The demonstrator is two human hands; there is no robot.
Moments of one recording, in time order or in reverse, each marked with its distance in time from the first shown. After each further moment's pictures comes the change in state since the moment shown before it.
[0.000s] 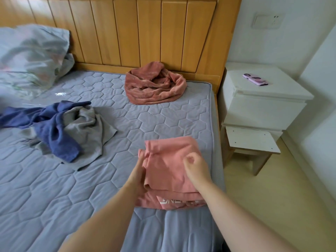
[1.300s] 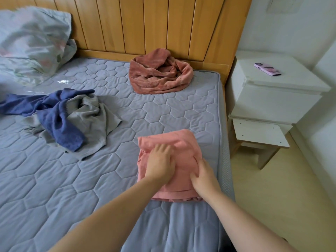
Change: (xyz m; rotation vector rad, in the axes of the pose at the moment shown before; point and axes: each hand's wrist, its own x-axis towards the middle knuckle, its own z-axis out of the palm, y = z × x) left_hand 0.009 -0.019 0.020 1.466 0.325 1.137; right_hand -0.020 0.057 0.022 -0.187 -0.147 -0.082
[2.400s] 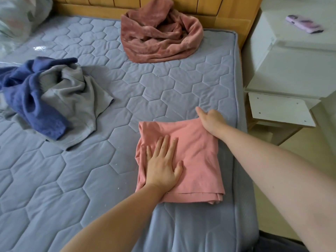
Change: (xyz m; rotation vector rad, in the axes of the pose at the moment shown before) left_hand -0.034 -0.050 0.068 0.128 -0.237 -0.143; right_hand 0.153 -0.029 -0.020 -0.016 -0.048 0.190
